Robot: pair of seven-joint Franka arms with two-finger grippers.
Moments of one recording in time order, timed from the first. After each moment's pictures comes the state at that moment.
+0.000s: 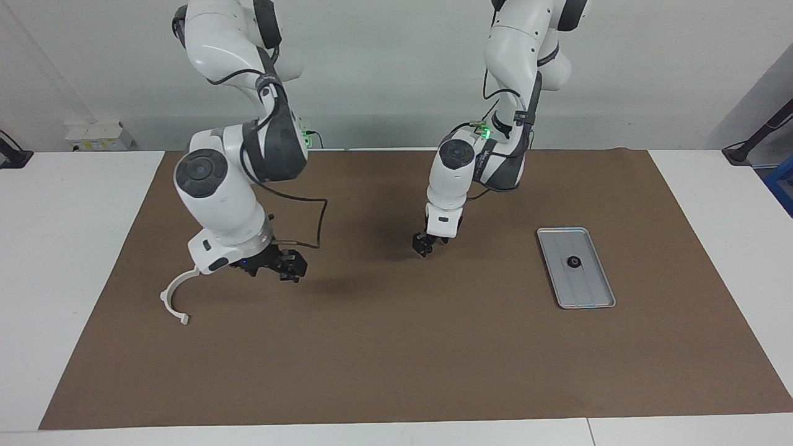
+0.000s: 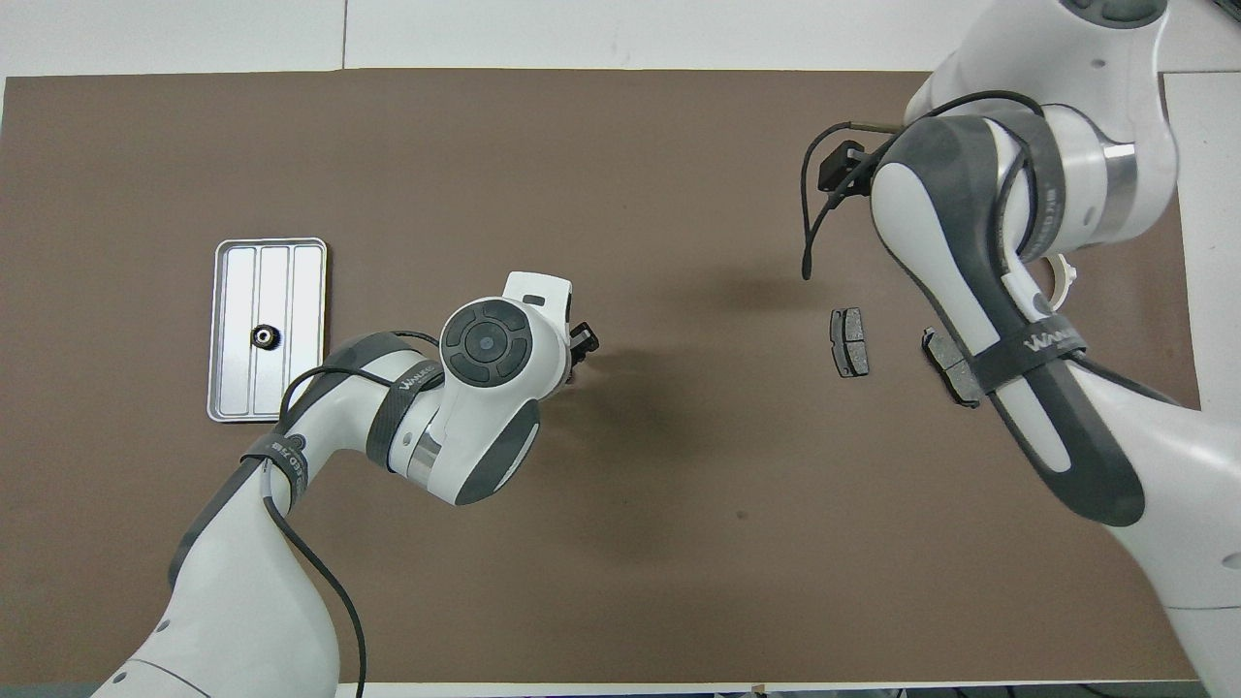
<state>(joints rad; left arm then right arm) -0.57 0.33 -0.05 -2.00 -0.02 2.39 -1.13 0.10 0.50 0.03 -1.31 0.03 1.76 0.26</state>
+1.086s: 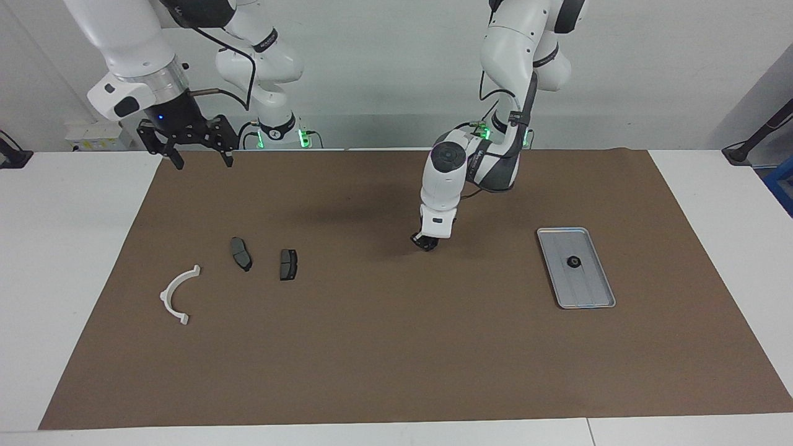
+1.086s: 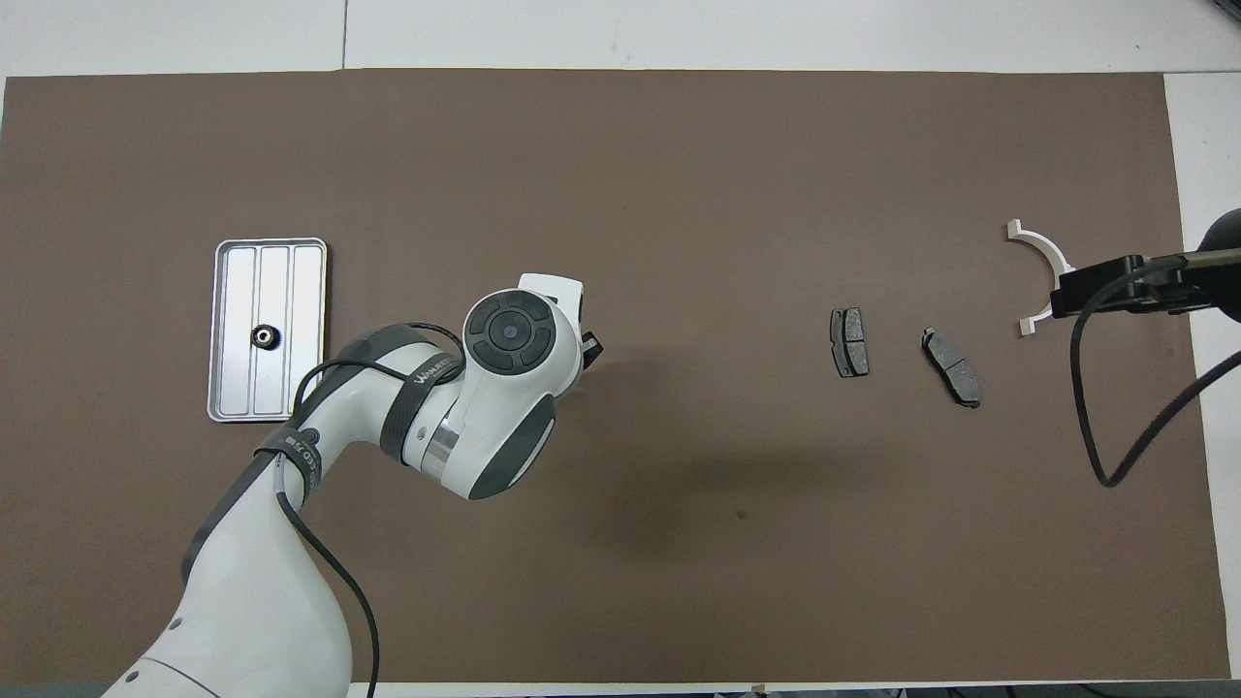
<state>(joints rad) -0.60 0.34 -0.04 -1.94 -0.02 2.26 -1.17 0.01 -0.06 0.01 -1.60 0.03 1.56 0.01</state>
